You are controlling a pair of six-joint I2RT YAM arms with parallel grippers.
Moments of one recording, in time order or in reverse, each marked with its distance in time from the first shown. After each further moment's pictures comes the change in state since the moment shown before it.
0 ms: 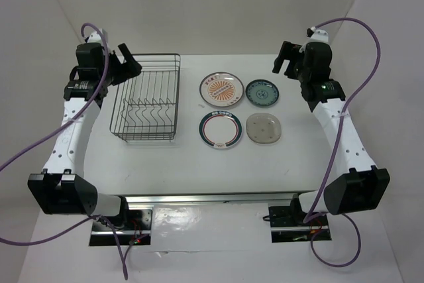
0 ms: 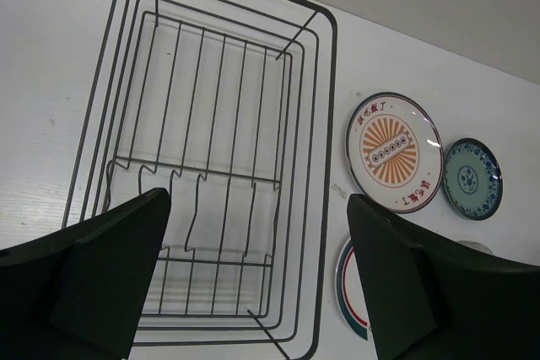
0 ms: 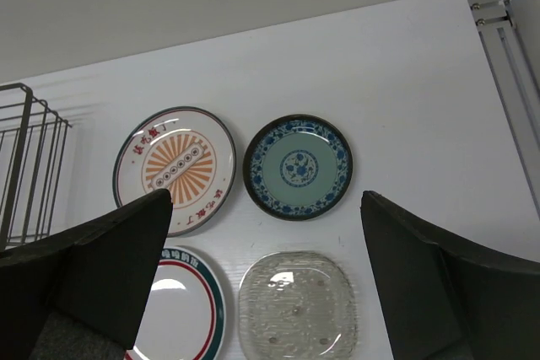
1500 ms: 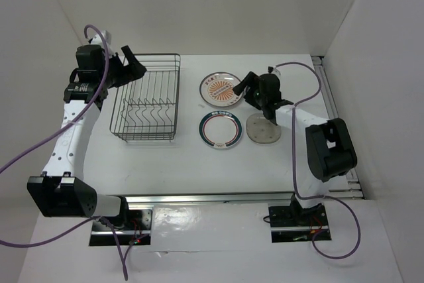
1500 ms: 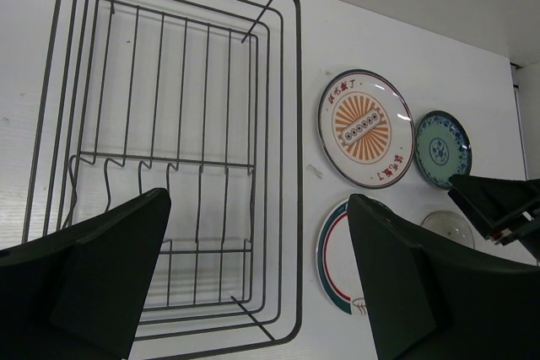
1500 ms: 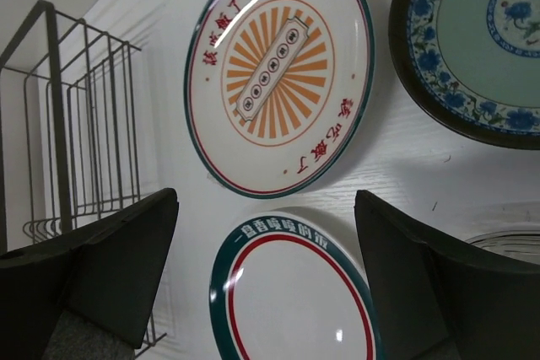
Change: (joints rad) left arm 0.000 -0.021 -0.027 0.008 0.096 -0.003; right arm 0.190 0.328 -0.372 0.555 -0.102 0.542
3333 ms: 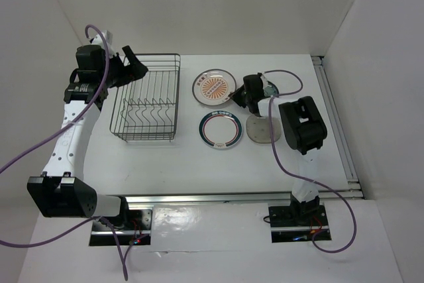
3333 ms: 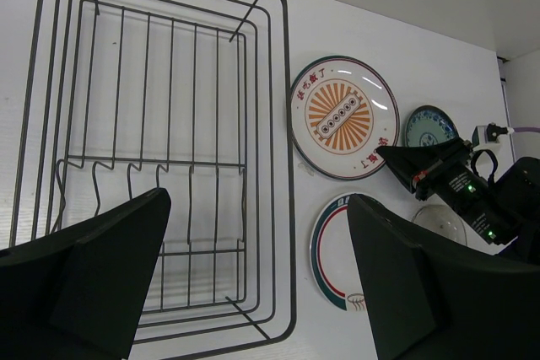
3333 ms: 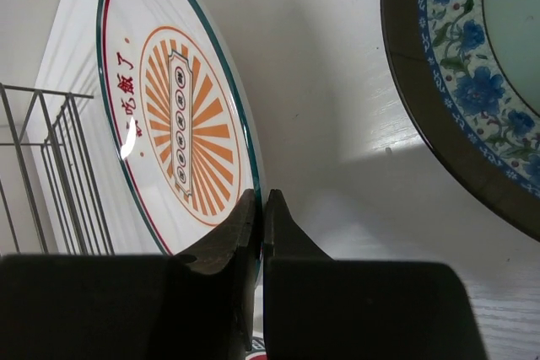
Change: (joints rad) left arm 0.000 -0.002 -0.008 0.016 0.037 0.000; right arm 0.032 0.416 0.229 0.061 0.029 0.221
